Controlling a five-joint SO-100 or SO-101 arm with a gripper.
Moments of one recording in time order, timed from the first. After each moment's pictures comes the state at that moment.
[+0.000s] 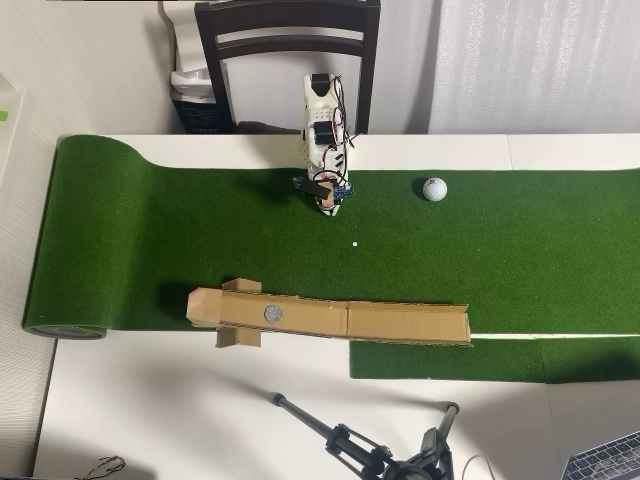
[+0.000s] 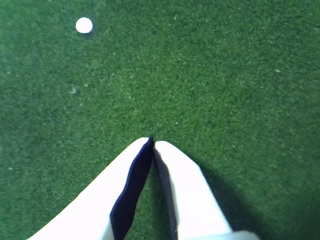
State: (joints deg) arm -5.6 191.5 178.9 72.9 89.0
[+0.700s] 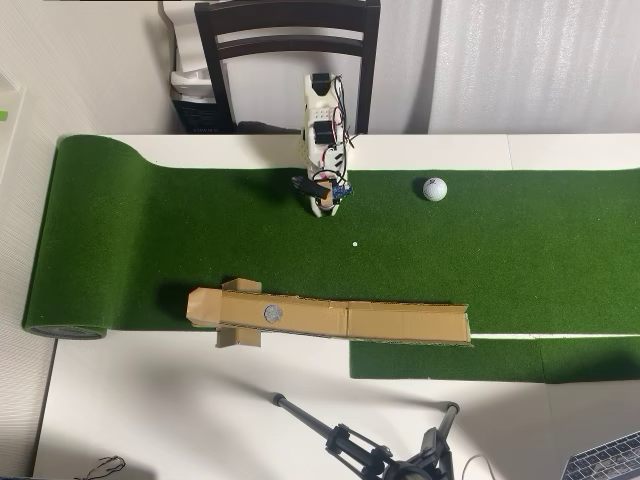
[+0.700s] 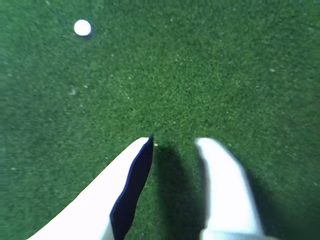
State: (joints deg) arm -5.1 191.1 175.6 73.7 89.0
